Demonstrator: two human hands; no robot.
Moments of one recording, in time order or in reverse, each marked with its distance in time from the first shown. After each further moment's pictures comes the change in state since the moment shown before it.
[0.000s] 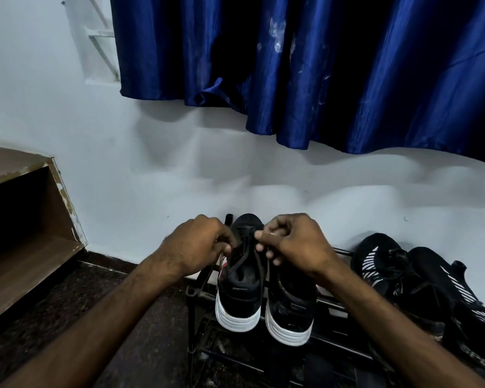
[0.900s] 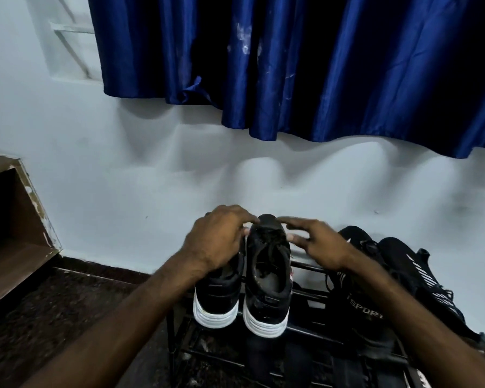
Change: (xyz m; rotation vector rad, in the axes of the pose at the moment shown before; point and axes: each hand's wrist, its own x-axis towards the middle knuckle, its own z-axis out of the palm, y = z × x) left_hand 0.025 0.065 0.024 -0.014 0.170 0.117; right_hand 0.009 0.069 -0.085 -0.456 -0.088 -0.166
